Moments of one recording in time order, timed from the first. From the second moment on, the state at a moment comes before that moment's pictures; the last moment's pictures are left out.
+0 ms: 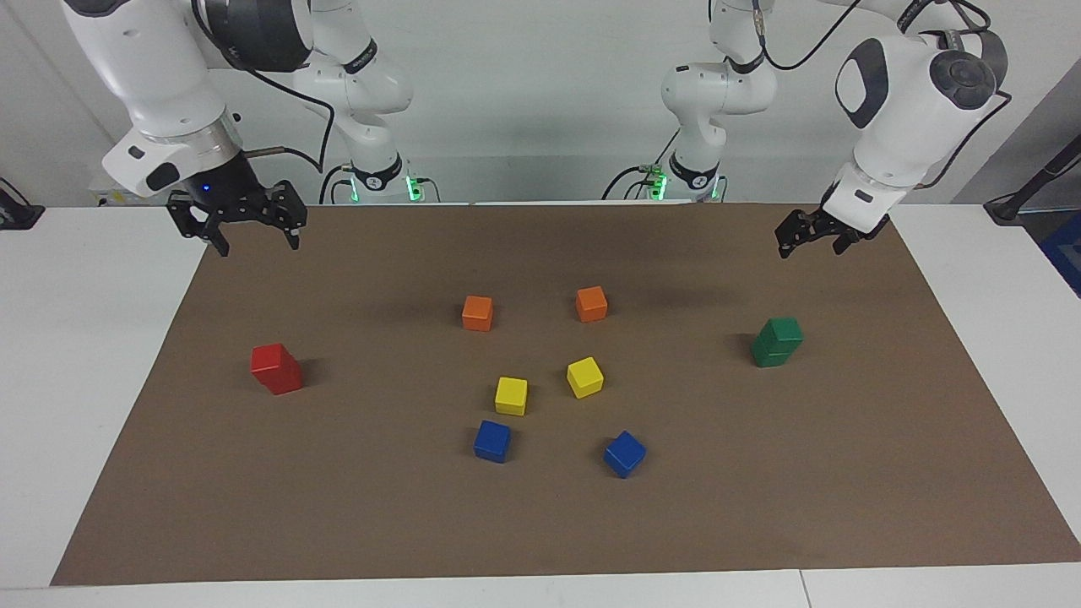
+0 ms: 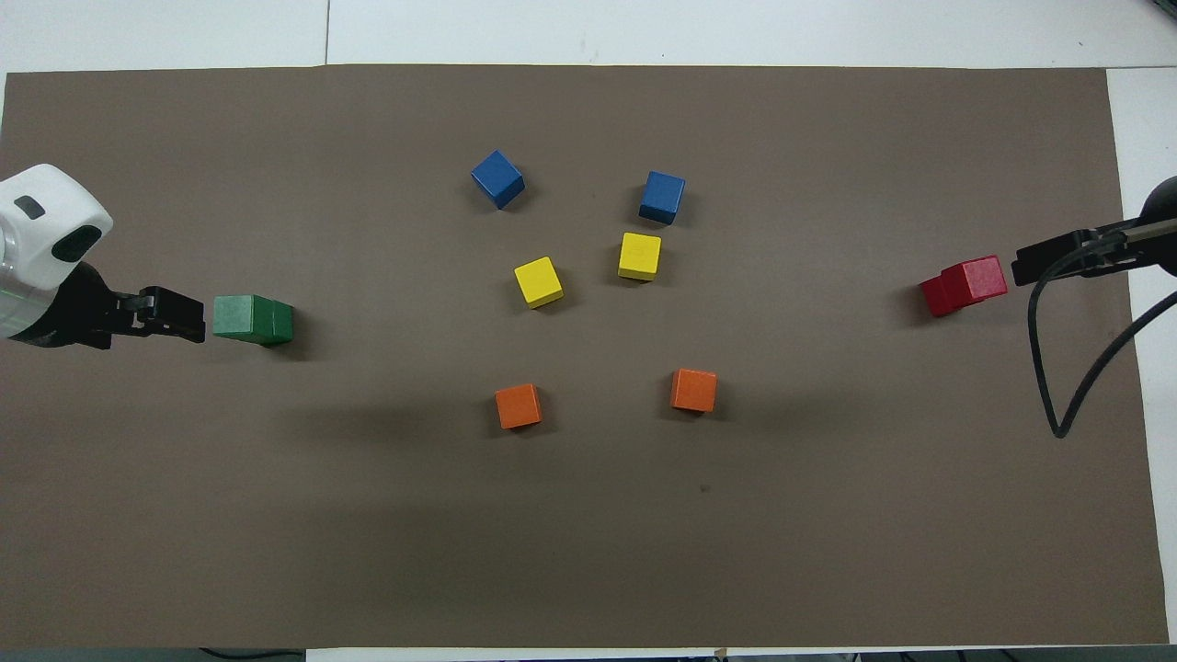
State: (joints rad) left arm -0.09 -0.04 0.04 -1.84 0.01 1.70 -0.04; right arm -0.05 -0.01 0.04 -1.59 -0.02 1.58 -0.12
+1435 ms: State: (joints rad) left arm -0.03 -0.02 -0.03 -1.76 0.01 1.62 -0.04; right arm -0.03 -0.02 0.03 -1.61 -0.02 1.55 -0.12
